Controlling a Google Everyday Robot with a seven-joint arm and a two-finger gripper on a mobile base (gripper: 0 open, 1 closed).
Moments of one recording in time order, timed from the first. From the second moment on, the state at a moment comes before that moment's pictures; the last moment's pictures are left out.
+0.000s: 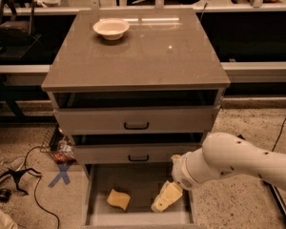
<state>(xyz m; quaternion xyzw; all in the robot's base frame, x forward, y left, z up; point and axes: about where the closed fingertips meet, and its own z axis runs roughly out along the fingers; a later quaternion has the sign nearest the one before) 0.415 -0.072 0.594 -0.50 0.82 0.20 0.20</state>
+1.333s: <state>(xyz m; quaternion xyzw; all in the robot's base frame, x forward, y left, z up) 0.427 -0.066 0.542 -0.50 0.82 0.17 0.21</state>
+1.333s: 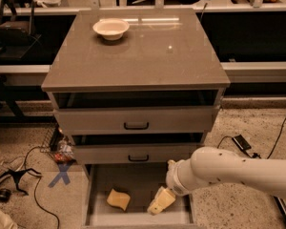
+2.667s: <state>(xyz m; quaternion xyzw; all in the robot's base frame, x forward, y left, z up) 0.448 -0.040 0.391 -0.50 0.79 0.26 0.25</state>
